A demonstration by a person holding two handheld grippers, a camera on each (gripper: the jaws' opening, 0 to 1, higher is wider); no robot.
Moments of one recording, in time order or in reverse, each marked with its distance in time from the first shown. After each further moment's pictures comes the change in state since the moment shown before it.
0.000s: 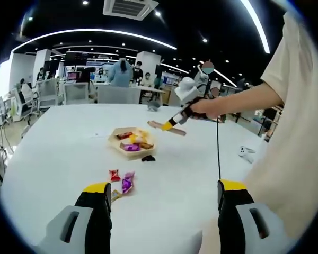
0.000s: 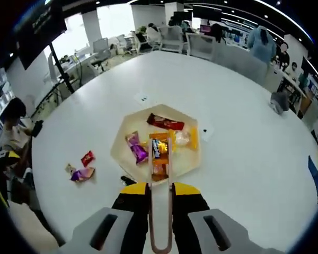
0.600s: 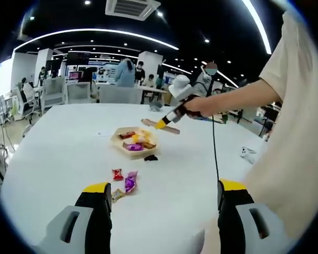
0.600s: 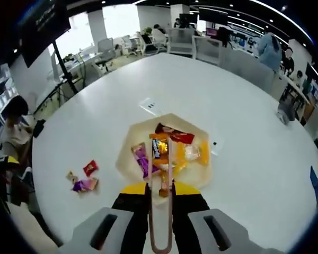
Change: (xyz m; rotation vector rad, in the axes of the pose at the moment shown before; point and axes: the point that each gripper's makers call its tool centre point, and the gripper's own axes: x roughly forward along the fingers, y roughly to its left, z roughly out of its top) left arm -0.003 0.006 0.000 -0.007 -0.001 0.011; right arm 0.019 0.017 0.024 -0.038 -0.009 0.024
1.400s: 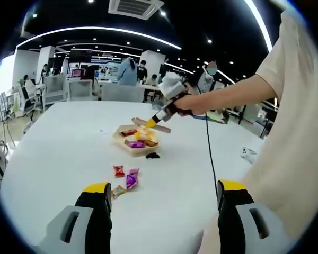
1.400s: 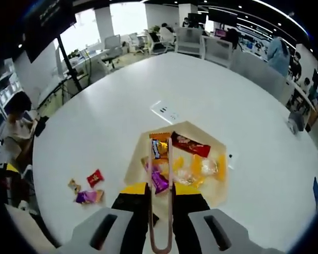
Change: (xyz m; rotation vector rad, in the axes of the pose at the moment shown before) left arm -0.003 0.005 -0.008 -0.019 0.007 0.007; right arm 0.029 0.019 0.021 -0.034 0.008 0.031
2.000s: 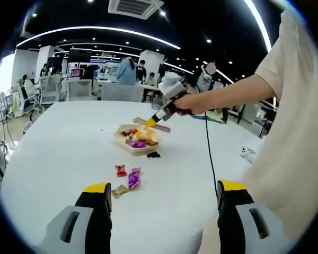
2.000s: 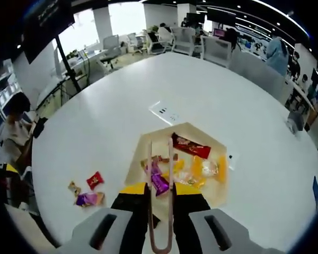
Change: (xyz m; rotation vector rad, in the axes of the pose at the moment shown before) left arm -0.005 0.007 0.000 0.001 0.002 -0.011; right arm 0.001 0.002 0.002 0.010 0.002 -0.008
